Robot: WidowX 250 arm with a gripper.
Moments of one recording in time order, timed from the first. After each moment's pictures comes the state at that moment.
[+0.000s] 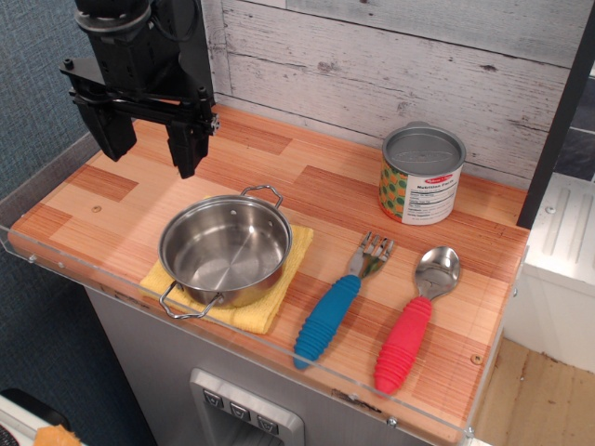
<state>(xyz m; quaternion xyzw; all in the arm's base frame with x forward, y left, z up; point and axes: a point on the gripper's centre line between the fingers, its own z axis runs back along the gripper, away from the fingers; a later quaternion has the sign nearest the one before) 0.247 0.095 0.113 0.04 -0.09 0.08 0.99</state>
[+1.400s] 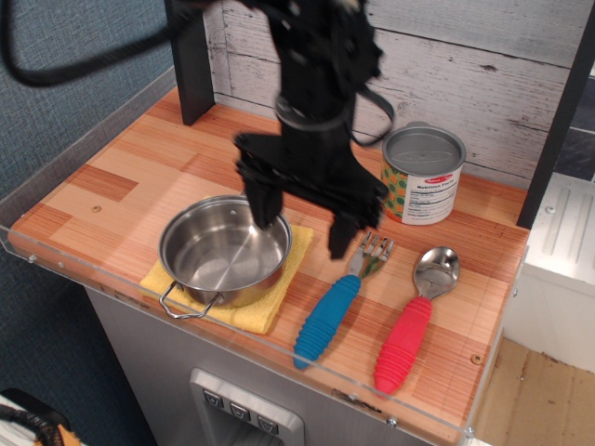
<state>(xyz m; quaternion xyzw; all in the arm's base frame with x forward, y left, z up) 0.267 -0.022 0.069 0.05 -0.07 0.00 1.00</state>
